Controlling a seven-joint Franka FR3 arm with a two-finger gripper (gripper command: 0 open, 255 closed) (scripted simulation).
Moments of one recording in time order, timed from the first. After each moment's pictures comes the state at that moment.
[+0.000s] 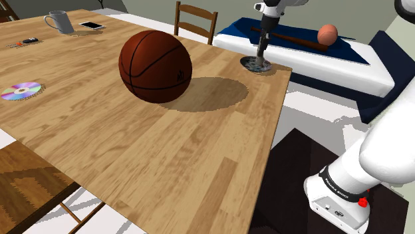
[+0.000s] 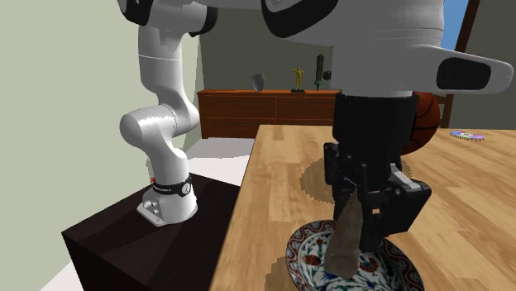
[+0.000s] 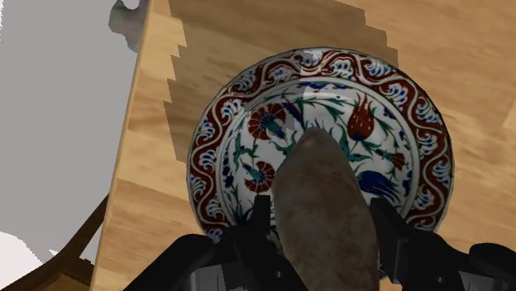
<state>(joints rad) -0.05 0.15 -0.33 -1.78 0.04 1.96 -1.06</state>
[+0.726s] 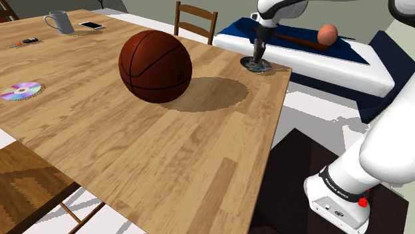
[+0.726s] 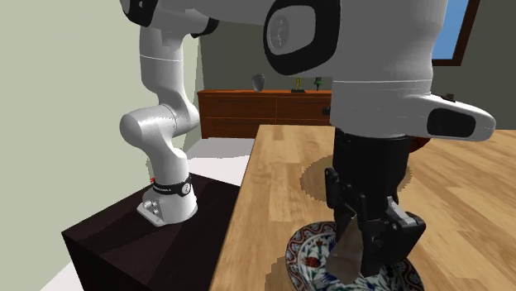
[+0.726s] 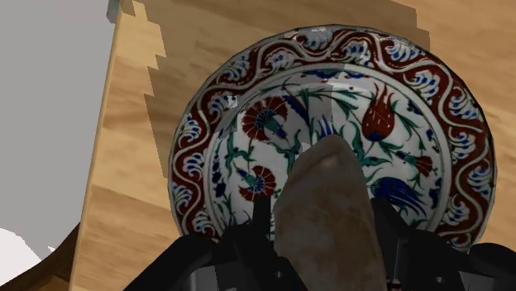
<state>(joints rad) -0.04 0.18 -0.32 -1.86 0.06 2.08 -1.07</state>
